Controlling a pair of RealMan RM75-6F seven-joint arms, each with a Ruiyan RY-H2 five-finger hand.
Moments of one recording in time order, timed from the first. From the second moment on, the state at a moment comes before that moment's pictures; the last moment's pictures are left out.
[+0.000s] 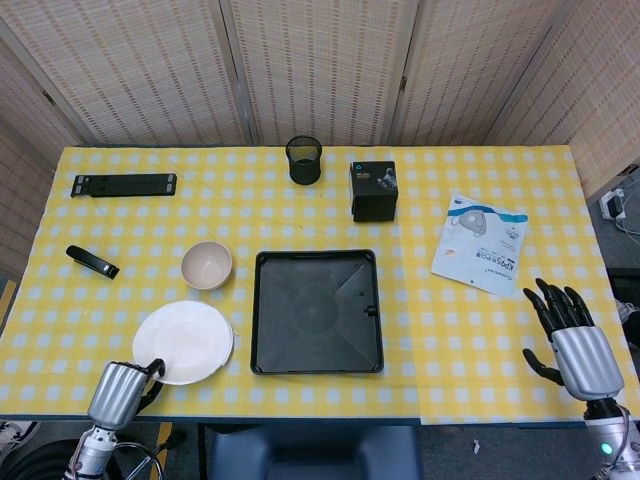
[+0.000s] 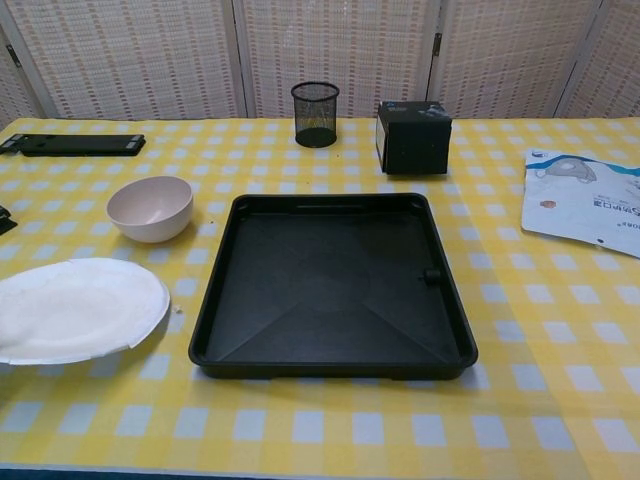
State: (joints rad) left arm -0.11 -1.71 0.08 -0.89 1.75 1.66 0.00; right arm 0.10 -1.11 0.02 -1.60 -1.59 1.47 -0.04
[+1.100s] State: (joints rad) left arm -0.23 -1.62 0.00 -1.30 1.87 1.70 0.23; right arm 0.06 -1.09 -0.01 -1.62 -1.66 1.55 0.01
